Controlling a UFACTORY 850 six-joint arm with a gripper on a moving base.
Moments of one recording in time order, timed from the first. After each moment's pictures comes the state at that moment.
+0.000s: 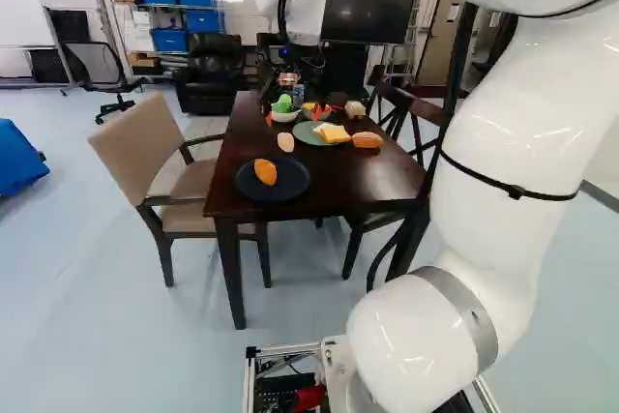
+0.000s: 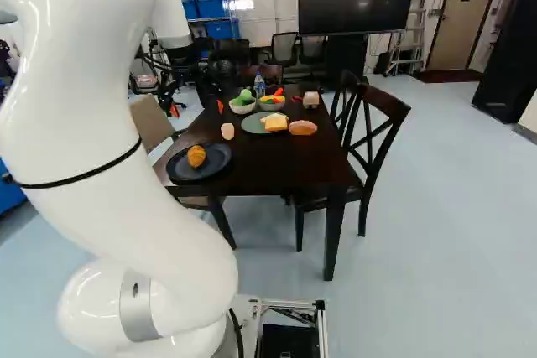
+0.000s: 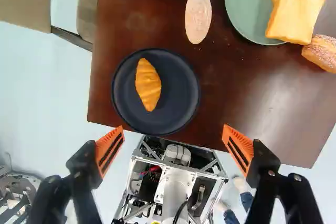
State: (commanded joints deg) arm 15.7 -7.0 -74.2 0.4 -58.7 0.0
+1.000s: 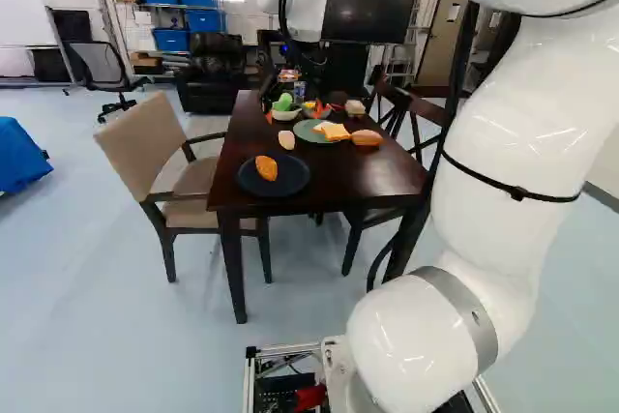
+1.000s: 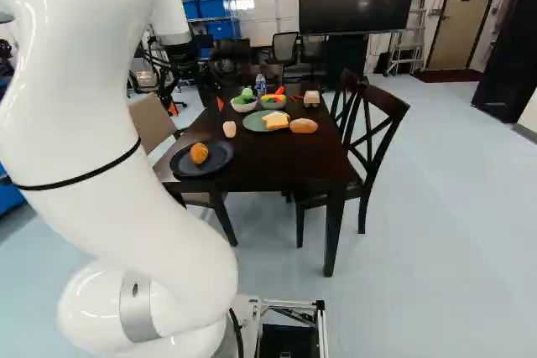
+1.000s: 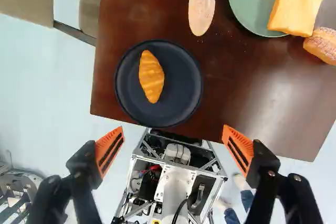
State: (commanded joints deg) arm 15.7 -6.9 -74.2 0.4 -58.8 0.0
